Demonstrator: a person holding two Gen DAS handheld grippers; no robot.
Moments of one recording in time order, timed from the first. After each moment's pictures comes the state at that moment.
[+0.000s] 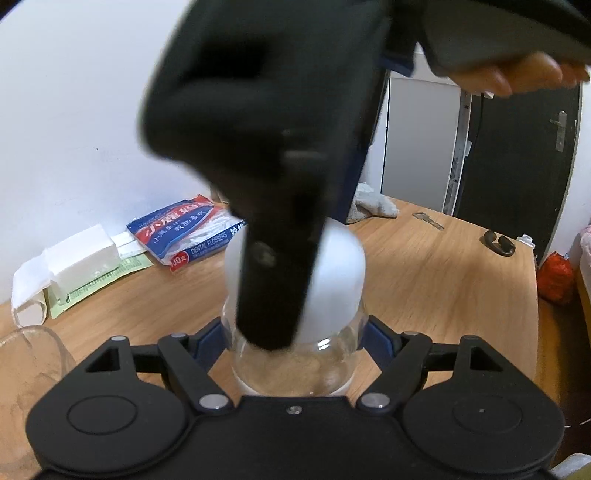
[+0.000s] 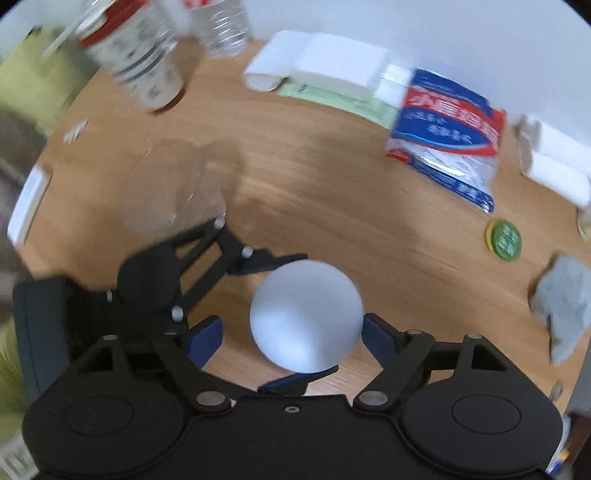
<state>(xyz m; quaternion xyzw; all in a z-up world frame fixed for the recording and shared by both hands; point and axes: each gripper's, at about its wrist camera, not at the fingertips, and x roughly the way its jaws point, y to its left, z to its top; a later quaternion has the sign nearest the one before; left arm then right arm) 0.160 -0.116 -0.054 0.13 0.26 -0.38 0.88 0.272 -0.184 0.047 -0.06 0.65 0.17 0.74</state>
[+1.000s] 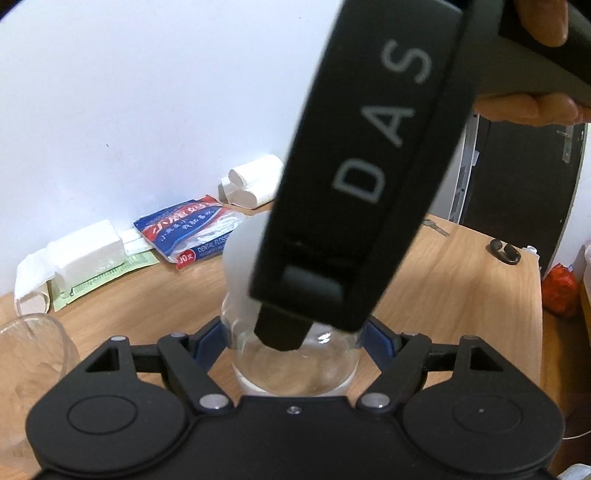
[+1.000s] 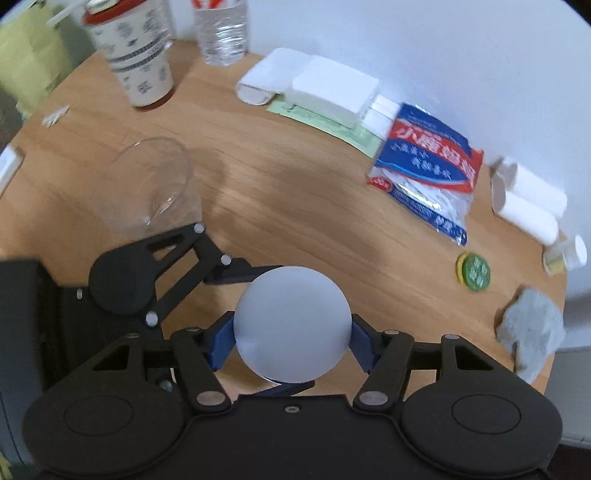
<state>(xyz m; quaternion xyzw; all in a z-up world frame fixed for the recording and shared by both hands) 0.168 -0.107 -0.056 0.11 0.26 -0.38 0.88 0.254 -0.164 0.042 -0.17 0.59 0.20 0.76</state>
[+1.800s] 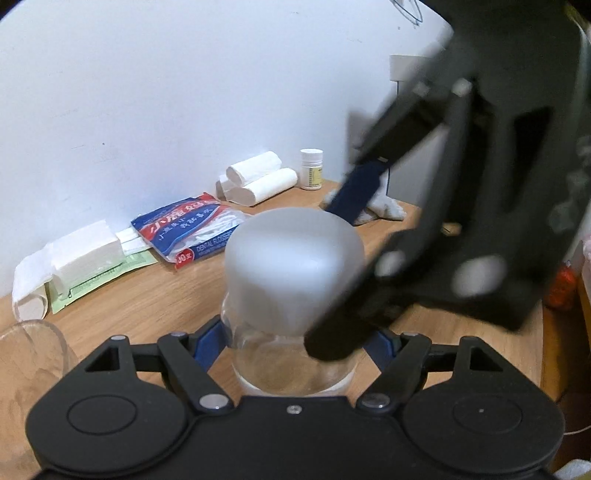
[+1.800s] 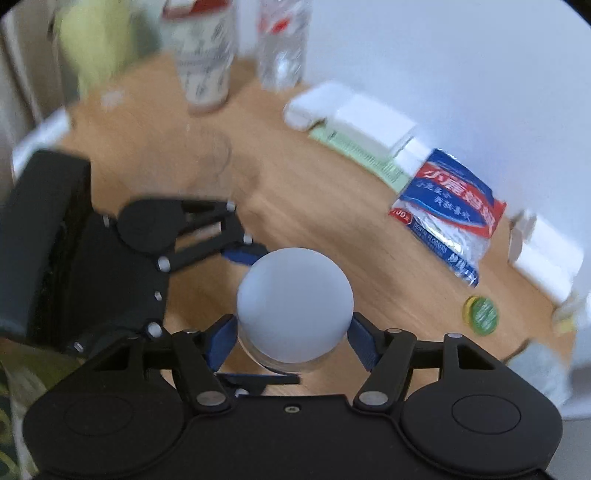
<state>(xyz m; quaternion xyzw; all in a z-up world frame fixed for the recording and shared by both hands) 0.170 -0.110 -0.056 0.12 0.26 -0.37 0.88 0.212 -0.214 0.037 -0.11 0.47 0.30 0.82</state>
